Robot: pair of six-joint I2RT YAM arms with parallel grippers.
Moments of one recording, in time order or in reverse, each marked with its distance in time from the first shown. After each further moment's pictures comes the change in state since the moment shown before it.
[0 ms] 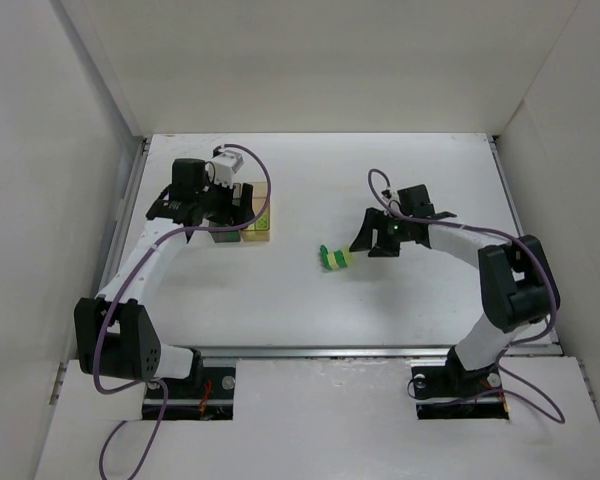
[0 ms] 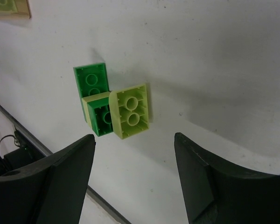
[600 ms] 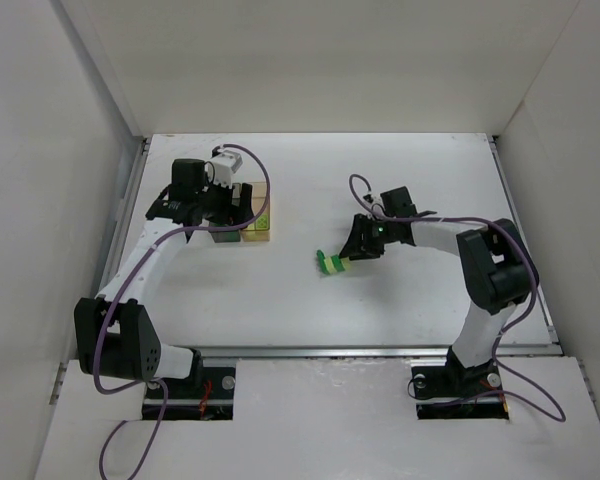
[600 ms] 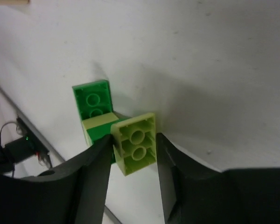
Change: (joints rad) left arm 0.000 0.000 0.000 -0.003 -0.006 -0.008; right arm 0.060 0.169 0.058 0.072 -0.065 -0.013
